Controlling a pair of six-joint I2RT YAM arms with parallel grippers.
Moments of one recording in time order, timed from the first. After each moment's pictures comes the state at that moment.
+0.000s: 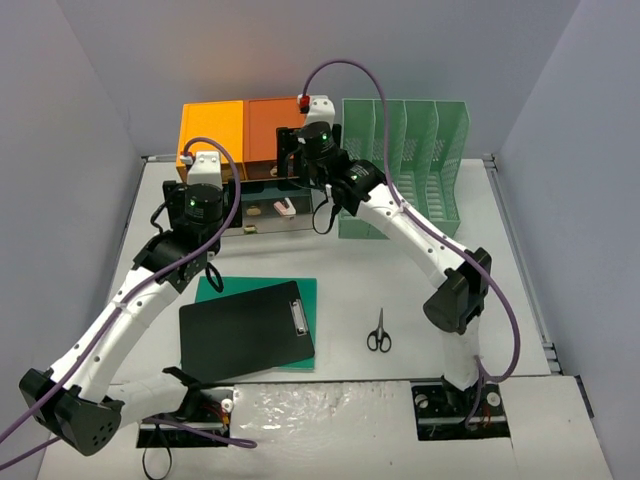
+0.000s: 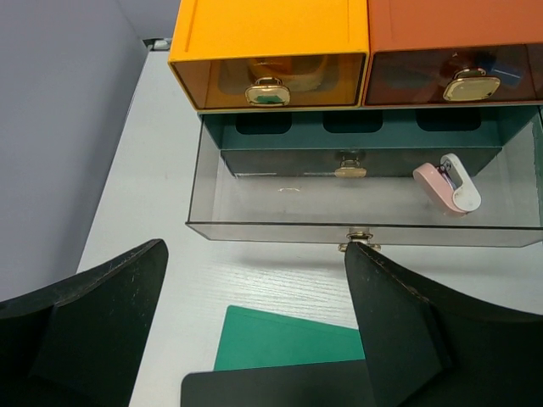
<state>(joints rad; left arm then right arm) -0.49 1.13 1.22 -0.49 -0.63 -0.13 0.75 1.95 2.04 -0.47 0.38 0.33</state>
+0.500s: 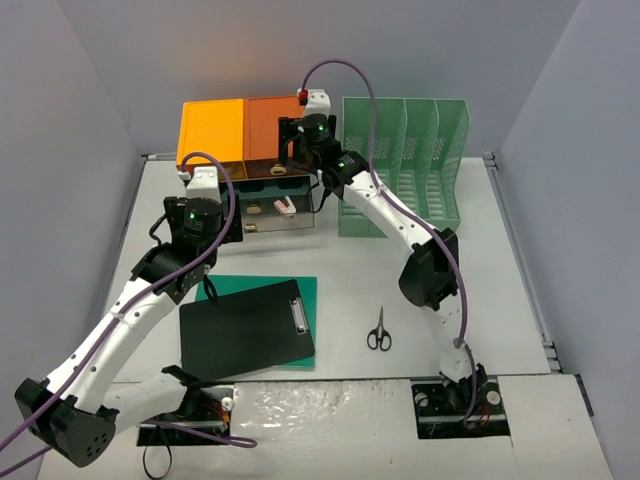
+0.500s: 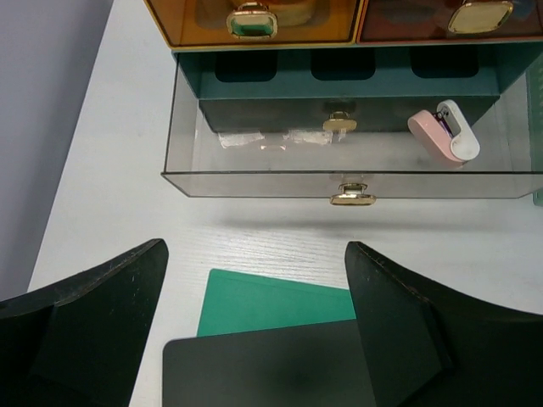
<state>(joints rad) -0.49 1.05 1.09 -0.53 -0.56 -0.22 0.64 2.27 2.26 -0.29 0.31 0.27</state>
